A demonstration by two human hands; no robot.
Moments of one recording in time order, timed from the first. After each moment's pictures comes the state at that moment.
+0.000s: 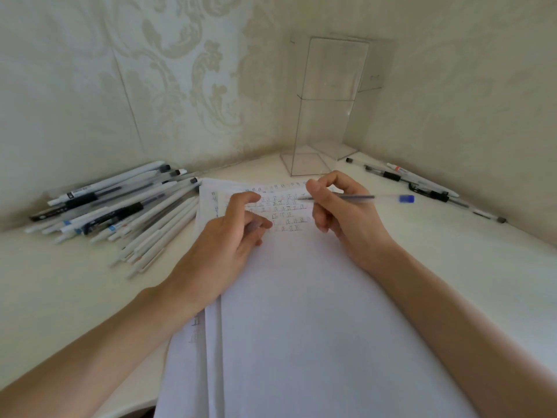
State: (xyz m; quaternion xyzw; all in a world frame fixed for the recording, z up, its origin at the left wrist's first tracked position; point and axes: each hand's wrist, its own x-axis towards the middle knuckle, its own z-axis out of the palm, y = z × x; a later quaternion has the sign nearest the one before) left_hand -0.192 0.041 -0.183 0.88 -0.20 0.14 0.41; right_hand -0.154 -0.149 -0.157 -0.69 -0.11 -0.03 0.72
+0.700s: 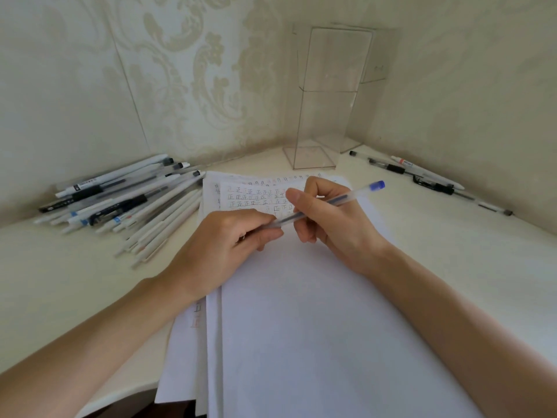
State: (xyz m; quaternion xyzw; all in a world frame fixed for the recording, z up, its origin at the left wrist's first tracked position) left_hand -0.198 0.044 -0.174 0.86 -0.29 0.18 0.38; right_hand -0.172 -0.136 -0.155 -0.68 -0.20 0.04 0.70
